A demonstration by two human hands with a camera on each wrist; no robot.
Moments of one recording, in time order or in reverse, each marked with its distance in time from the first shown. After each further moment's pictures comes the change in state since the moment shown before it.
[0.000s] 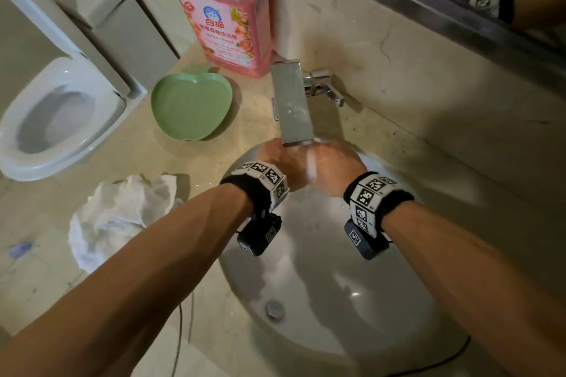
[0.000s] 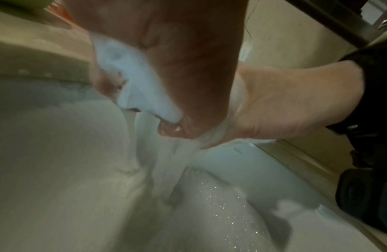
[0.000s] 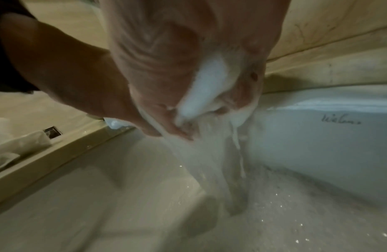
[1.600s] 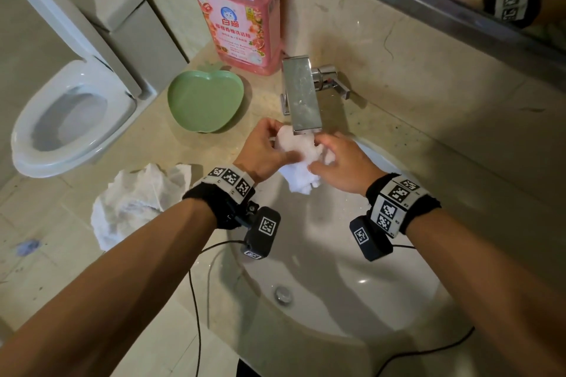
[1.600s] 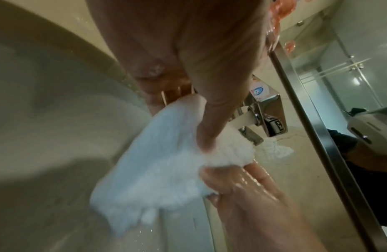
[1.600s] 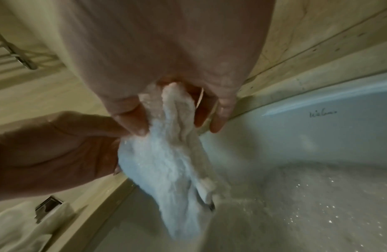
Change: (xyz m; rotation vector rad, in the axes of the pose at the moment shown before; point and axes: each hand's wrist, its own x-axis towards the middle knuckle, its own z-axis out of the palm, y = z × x) left_hand -0.048 -0.045 0.010 -1.316 0.401 -0.034; right_hand -0.030 0.001 0.003 0.673 0.155 0.066
